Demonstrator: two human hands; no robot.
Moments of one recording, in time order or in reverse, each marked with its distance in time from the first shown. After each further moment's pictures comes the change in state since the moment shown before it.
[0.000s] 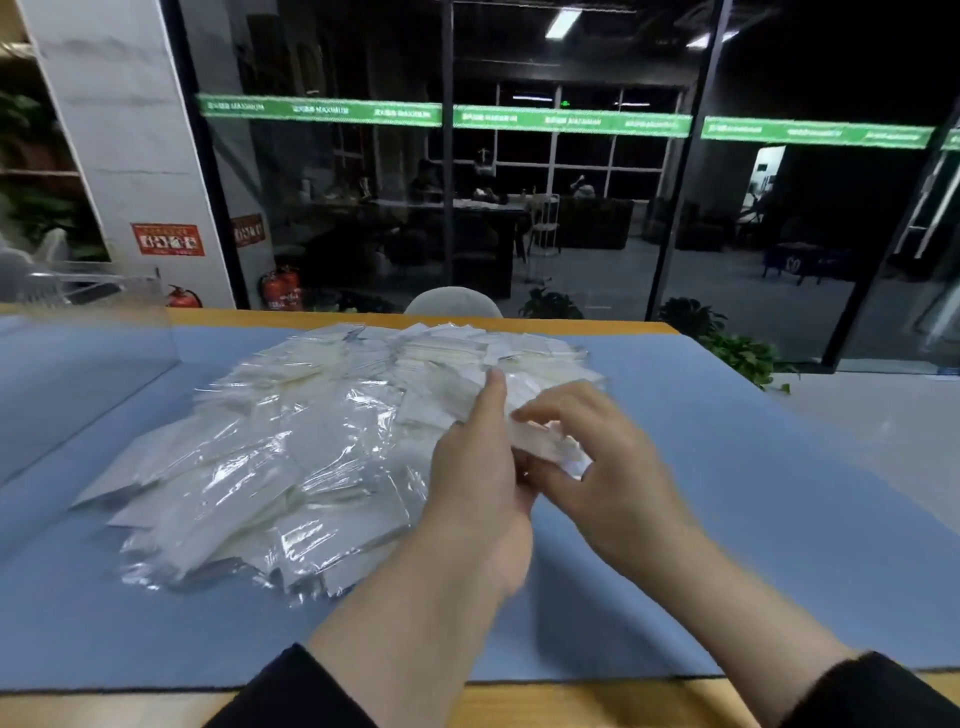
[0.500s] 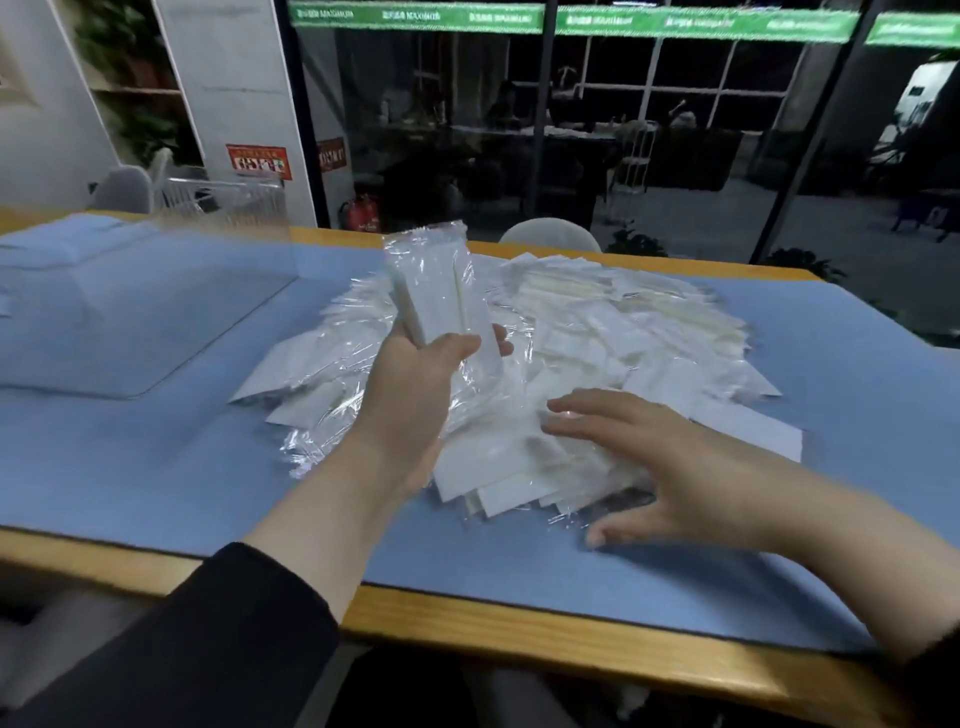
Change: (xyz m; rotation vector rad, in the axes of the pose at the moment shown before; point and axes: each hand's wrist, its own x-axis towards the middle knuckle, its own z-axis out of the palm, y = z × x) left_hand 0.017 0.079 -0.150 0.369 0.078 0.342; right_hand 0.013 -0.001 0.058 -0.202 -0.780 -0.107
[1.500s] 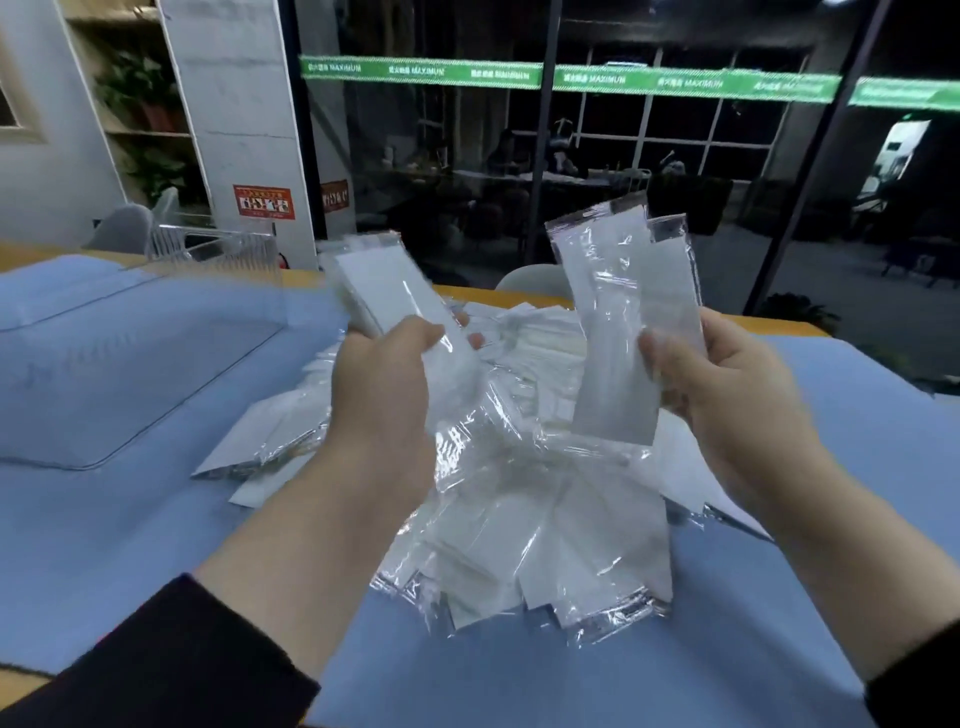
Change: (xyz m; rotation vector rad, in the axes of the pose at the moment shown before) left_hand 0.048 0.023 0.013 -0.319 0.146 0.023; right_hand 0.060 0.020 -0.046 0.941 0.796 0.282
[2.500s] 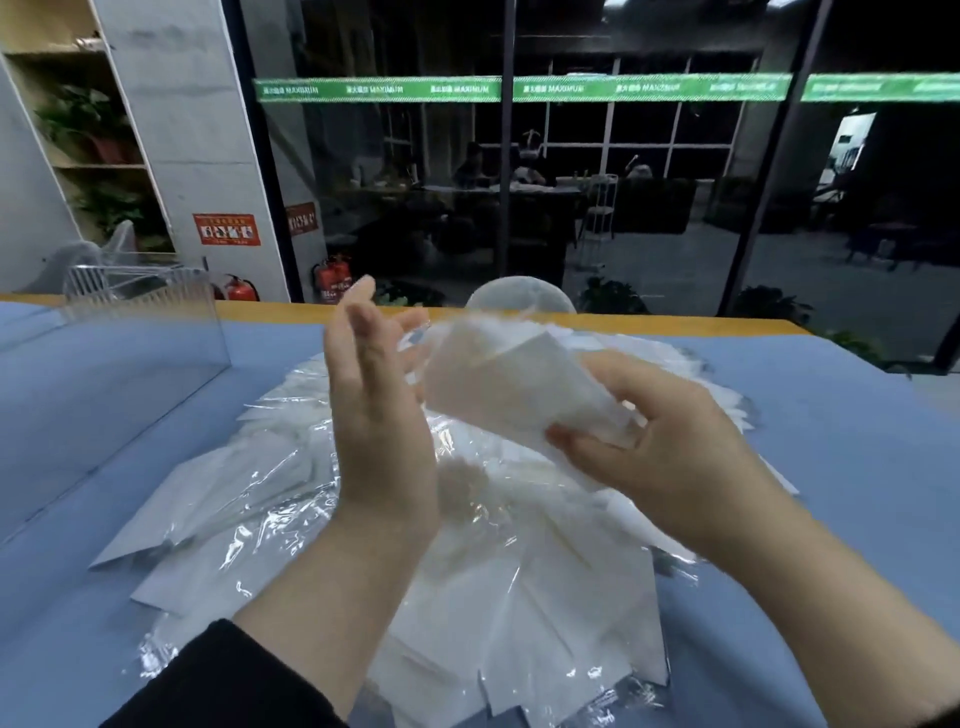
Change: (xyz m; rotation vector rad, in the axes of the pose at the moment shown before) left_hand 0.035 -0.045 0.032 0.151 -0.009 0.393; right_hand 0.007 0.011 0.001 -0.475 -0.182 -0.213
